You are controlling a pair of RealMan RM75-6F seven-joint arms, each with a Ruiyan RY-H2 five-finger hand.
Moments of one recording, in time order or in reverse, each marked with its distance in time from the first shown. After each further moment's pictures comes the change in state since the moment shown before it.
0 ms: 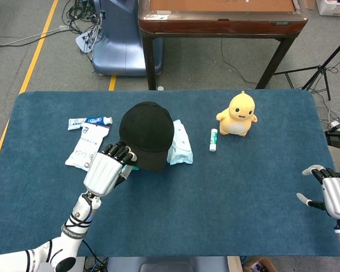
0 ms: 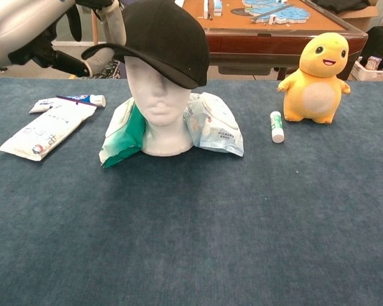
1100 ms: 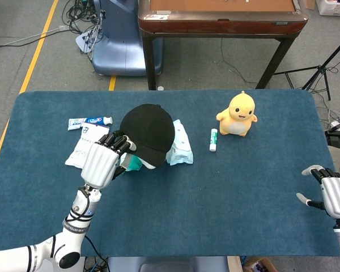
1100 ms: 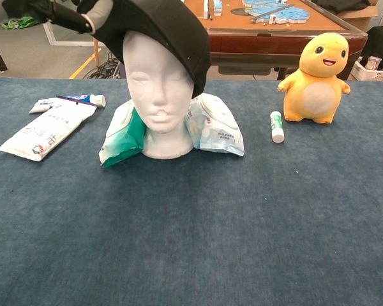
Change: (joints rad) left arm -0.034 -0.001 -0.094 -0.061 -0.055 0.001 0.007; right arm 0.005 -0.003 -0.001 0.002 0.009 -0.012 -0.013
